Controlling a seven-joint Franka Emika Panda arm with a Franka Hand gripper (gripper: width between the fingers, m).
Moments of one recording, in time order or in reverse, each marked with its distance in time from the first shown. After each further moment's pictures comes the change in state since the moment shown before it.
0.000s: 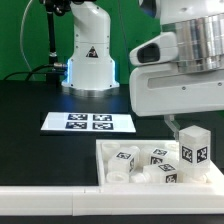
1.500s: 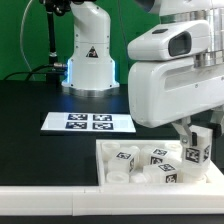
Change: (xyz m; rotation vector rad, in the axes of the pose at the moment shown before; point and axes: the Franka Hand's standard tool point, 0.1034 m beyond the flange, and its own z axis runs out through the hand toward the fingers) arm 0.019 0.018 -0.005 -0.019 0.021 -0.622
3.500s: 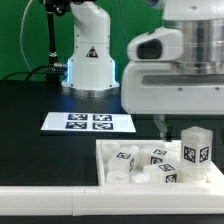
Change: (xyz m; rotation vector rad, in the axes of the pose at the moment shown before) arm -0.011 -0.002 0.006 -0.033 -0.122 0.626
